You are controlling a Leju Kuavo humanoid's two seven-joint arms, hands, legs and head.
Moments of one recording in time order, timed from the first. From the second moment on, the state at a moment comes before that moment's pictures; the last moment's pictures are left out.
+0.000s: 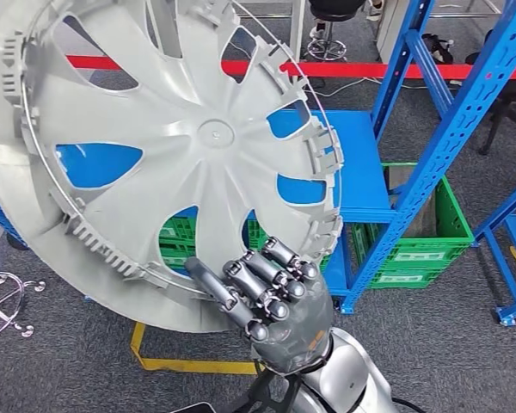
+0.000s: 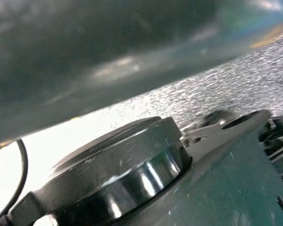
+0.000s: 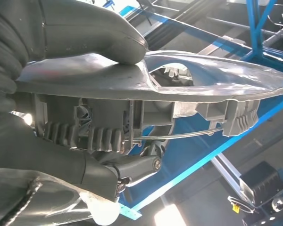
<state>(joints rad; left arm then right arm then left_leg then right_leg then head) -0.03 -0.14 0.02 -0.19 -0.32 0.27 -0.32 -0.11 0.11 0.66 -2.00 1.57 -0.69 -0.25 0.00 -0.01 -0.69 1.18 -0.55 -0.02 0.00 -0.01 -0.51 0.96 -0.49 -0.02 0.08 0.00</state>
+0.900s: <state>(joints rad) -0.03 -0.11 0.02 -0.19 -0.35 0.24 -0.33 -0.12 0.14 0.65 -2.00 1.57 -0.69 -0.29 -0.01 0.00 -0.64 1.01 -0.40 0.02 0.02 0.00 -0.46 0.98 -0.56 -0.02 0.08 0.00</state>
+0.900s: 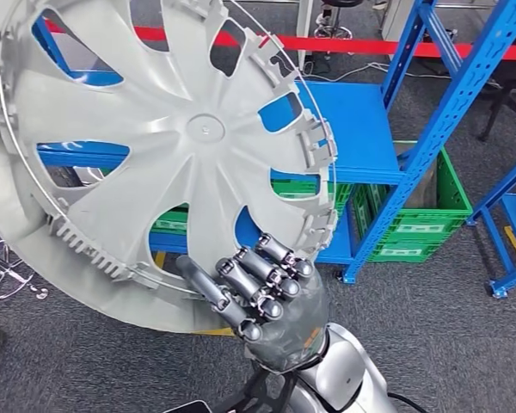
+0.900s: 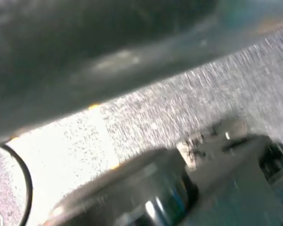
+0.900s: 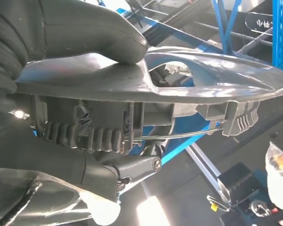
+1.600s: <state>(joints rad) -0.06 -0.10 0.02 -0.19 -0.41 0.22 -0.32 -0.08 0.15 0.59 -2.03 1.57 -0.69 -0.36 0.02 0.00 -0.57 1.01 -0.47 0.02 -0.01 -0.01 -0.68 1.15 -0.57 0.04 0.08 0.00</state>
